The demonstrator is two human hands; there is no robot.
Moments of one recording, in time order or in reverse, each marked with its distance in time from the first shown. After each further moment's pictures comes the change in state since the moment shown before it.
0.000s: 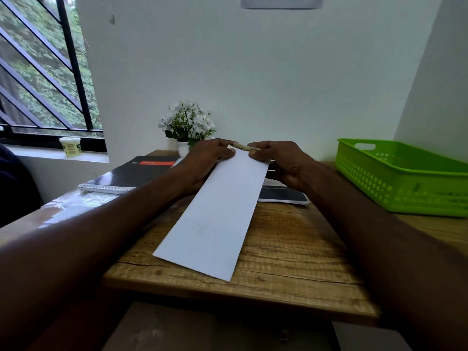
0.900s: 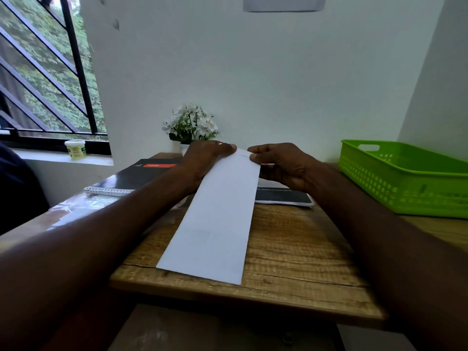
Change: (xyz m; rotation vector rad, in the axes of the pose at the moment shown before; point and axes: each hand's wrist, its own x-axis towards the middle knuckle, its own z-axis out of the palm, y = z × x) left_hand 0.000 0.007 -0.006 -0.089 0.105 -0.011; right_hand 0.003 -0.001 0.000 0.053 -0.095 0.019
